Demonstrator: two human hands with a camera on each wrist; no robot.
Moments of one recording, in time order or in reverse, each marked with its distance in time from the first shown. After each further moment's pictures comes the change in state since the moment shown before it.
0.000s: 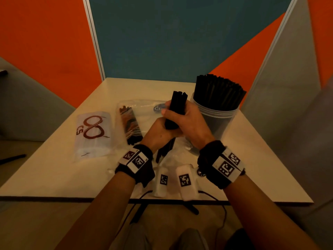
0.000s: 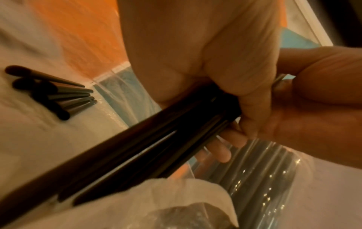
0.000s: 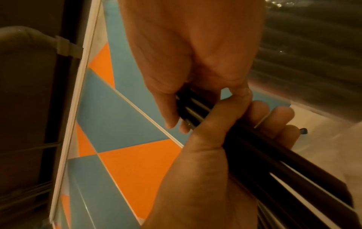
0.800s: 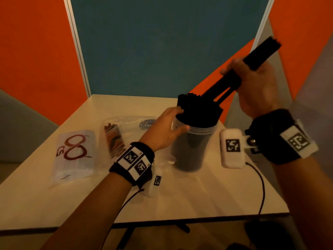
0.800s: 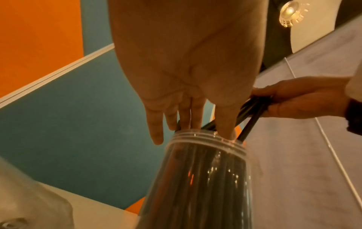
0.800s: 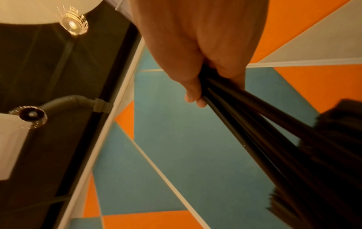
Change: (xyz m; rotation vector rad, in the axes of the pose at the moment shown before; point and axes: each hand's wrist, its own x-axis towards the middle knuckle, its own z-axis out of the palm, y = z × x) left_hand 0.045 0.042 0.024 0.528 -0.024 0.233; right_hand 0.029 -0.103 -0.146 0.196 0.390 -0.419
